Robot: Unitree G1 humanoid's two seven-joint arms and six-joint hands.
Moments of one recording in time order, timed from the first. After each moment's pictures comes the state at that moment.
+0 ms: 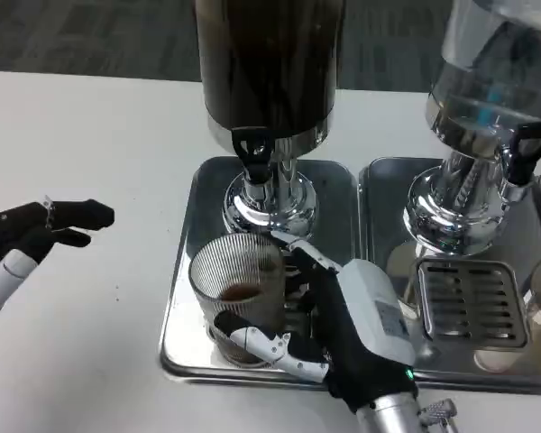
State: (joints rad) left arm 0.01 0.56 0.29 0.50 -0.26 -0.76 -0.69; right arm 0.07 -0.05 0.48 0.20 -0.70 -0.21 -0.47
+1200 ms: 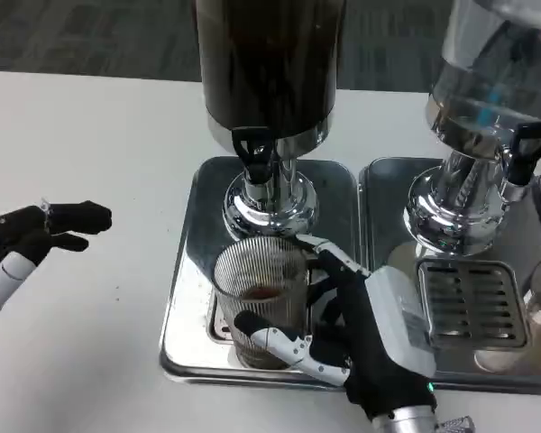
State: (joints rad) left arm 0.01 0.56 0.29 0.52 -0.26 -0.76 -0.69; right arm 0.10 -0.05 0.44 0.24 -0.68 -0.28 -0.57
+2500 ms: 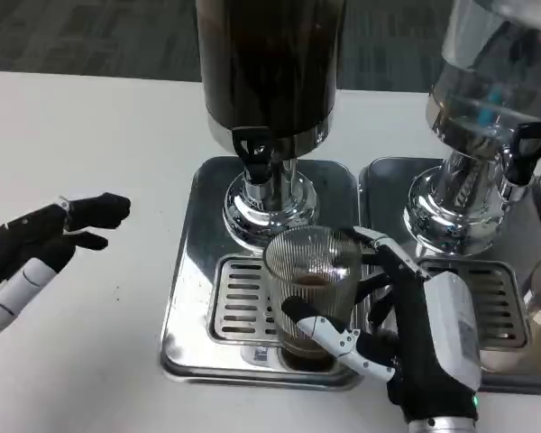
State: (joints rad) left arm -0.01 0.56 0.24 0.54 -0.26 -0.81 -0.69; right arm 0.16 -0.05 0.35 0.22 -0.66 -0.35 -0.65
